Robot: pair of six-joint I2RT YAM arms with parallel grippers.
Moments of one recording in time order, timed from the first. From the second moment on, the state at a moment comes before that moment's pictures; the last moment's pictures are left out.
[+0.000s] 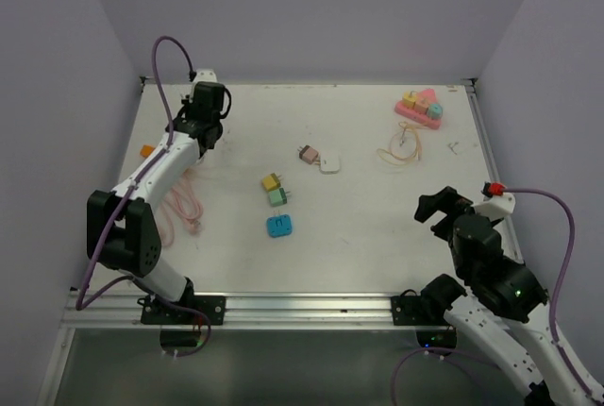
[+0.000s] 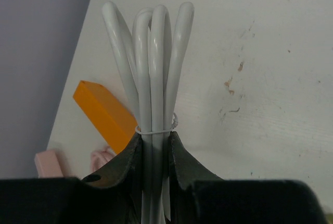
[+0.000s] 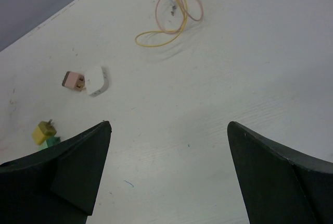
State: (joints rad) left arm -0.25 1.59 1.31 -0.40 -0.63 -0.12; right arm 0.61 0.31 0.72 -0.86 0.71 0.74
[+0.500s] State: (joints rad) left arm -0.07 1.72 1.23 -0.41 -0.45 -0.43; right arm 0.61 0.43 0.71 -0.82 0.61 0.71
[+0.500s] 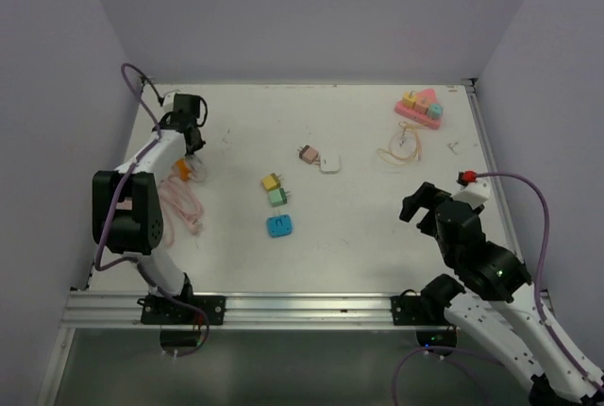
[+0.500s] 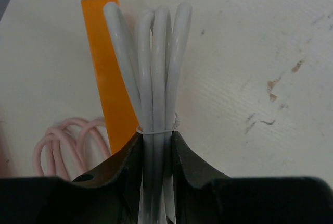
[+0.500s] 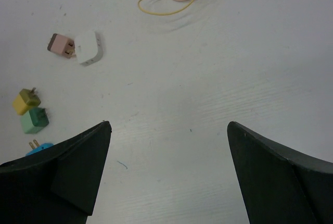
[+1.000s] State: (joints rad) left arm 0.02 1.75 1.37 -0.49 -0.34 -0.47; right arm 0.61 0.82 0.73 -0.74 0.53 0.67
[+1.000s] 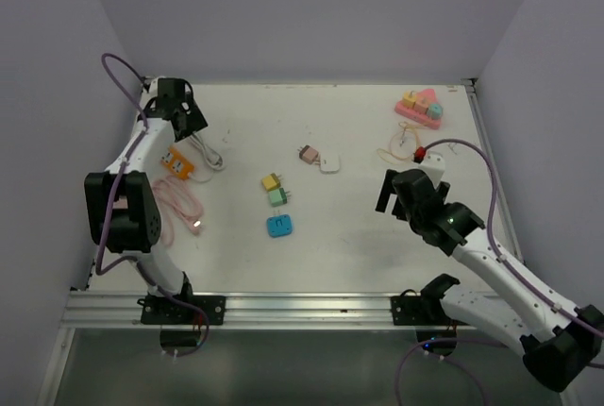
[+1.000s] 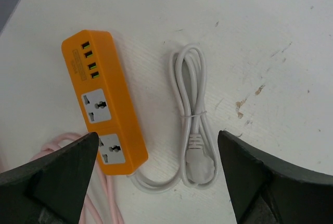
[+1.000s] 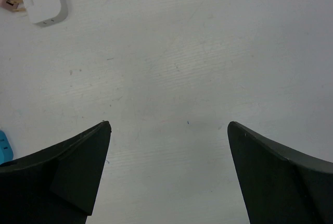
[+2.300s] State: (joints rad) left arm -0.06 0.97 0.77 -0.36 -0.15 -0.33; right arm -0.22 1.89 1.35 -0.11 0.03 0.68
